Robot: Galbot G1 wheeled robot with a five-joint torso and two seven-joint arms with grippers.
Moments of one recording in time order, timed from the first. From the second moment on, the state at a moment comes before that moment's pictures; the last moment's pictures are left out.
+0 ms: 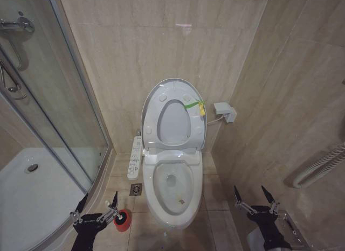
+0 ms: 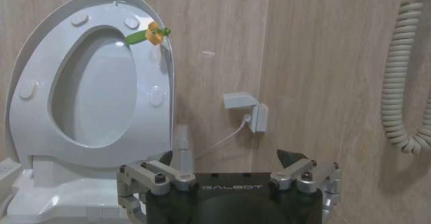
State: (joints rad) left arm 1.98 -1.43 -0.61 -2.38 -0.17 -0.05 -0.07; right arm -1.89 1.47 0.78 2.17 0.20 0.24 -0.05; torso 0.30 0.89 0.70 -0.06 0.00
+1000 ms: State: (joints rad) left arm 1.98 -1.43 -0.61 -2.38 -0.17 -0.05 -0.07; right arm -1.89 1.47 0.78 2.17 0.20 0.24 -0.05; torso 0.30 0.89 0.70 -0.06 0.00
